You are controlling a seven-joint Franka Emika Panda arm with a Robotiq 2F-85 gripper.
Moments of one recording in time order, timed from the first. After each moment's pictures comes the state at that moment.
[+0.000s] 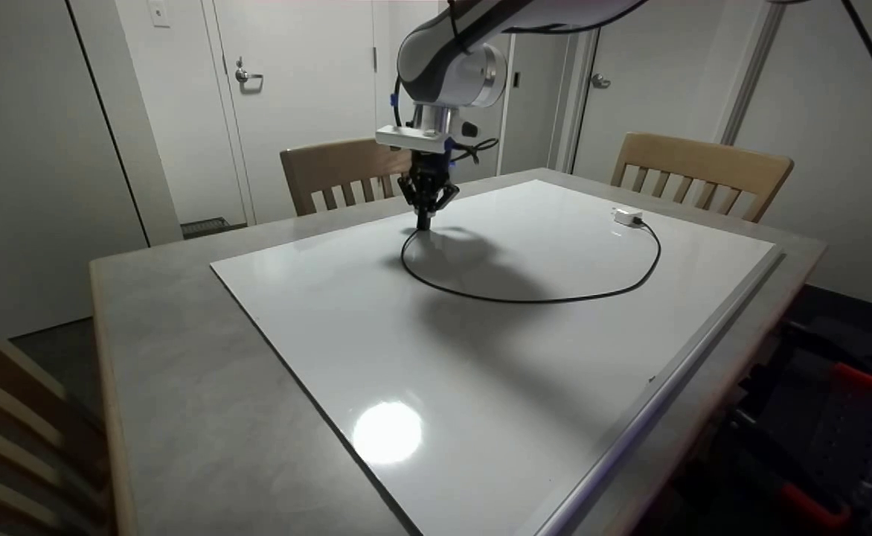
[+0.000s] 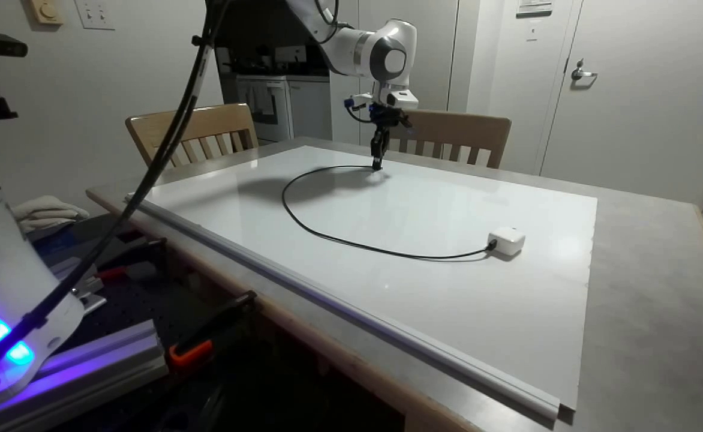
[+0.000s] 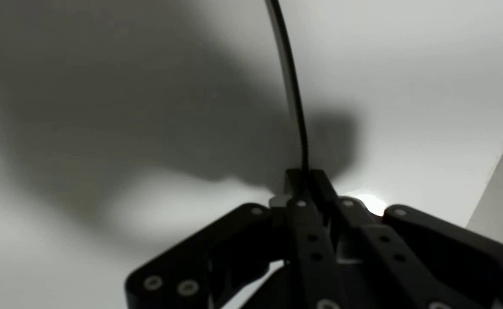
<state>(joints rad) 0.03 1.13 -0.01 -1.01 0.17 2.09 1.15</state>
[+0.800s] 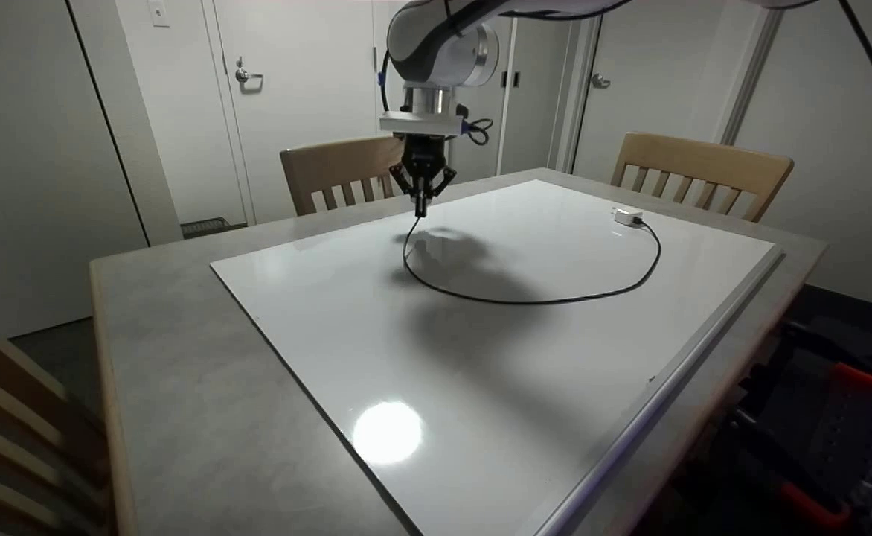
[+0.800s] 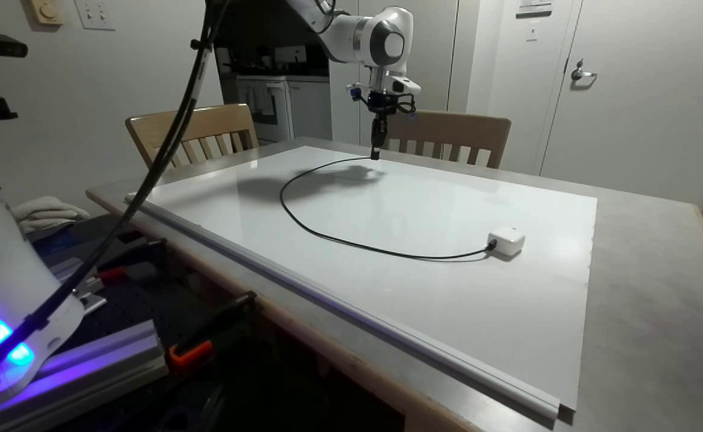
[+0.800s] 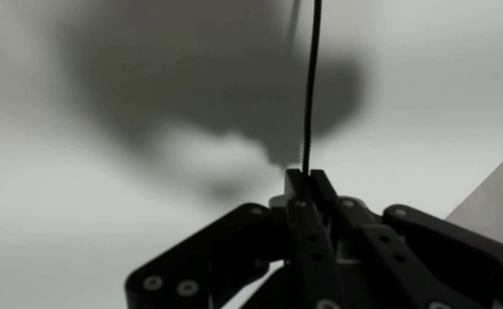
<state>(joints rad) 0.05 1.15 -0.01 -0.89 0.12 1.96 0.83</state>
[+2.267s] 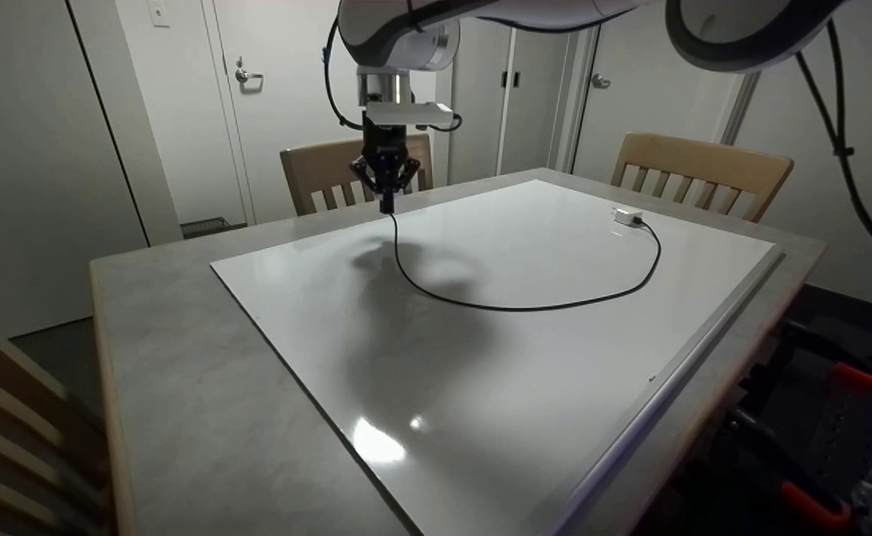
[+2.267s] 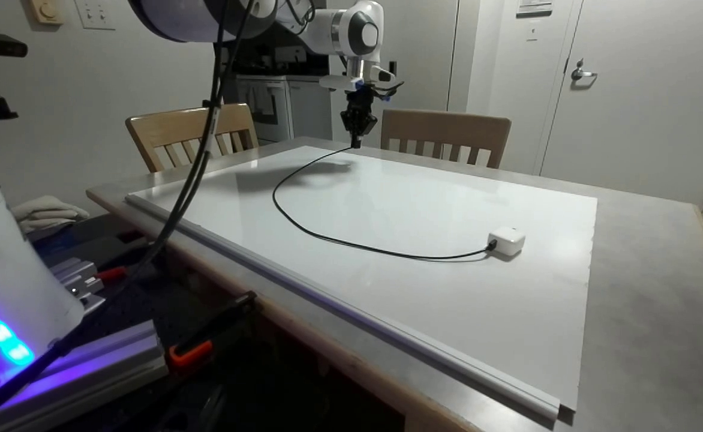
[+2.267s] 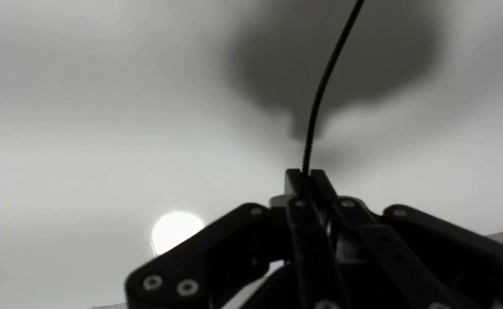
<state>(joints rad) 0.15 1.32 -0.01 -0.51 0.07 1.76 0.27</state>
